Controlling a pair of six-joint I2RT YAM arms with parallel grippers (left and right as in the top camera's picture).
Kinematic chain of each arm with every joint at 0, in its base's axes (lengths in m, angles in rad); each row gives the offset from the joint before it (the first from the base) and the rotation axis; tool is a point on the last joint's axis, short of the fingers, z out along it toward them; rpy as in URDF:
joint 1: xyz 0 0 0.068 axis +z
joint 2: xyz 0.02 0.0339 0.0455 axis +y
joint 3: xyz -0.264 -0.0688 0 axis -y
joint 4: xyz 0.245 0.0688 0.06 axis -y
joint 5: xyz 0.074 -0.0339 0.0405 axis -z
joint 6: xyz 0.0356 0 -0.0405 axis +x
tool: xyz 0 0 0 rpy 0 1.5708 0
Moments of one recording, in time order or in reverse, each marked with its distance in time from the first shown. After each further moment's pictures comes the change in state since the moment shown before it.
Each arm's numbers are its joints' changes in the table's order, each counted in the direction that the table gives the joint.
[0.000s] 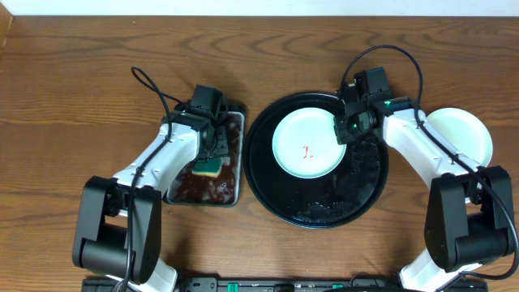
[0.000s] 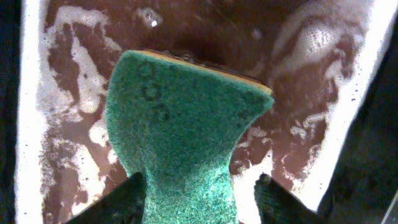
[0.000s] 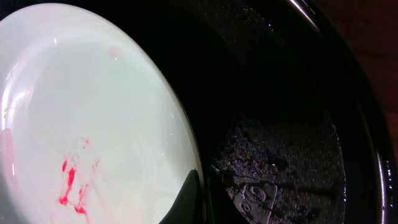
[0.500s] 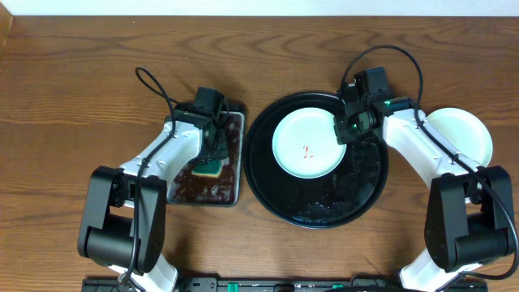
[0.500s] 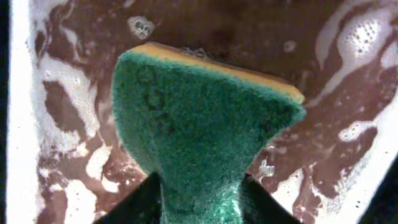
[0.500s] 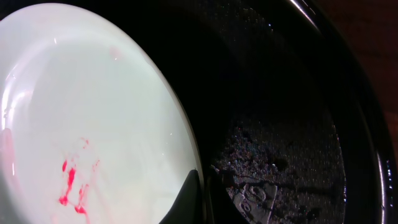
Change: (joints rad) left arm 0.001 0.053 0.000 -0.003 -0.019 -0.007; right arm 0.000 0.000 0.000 0.000 0.000 0.000
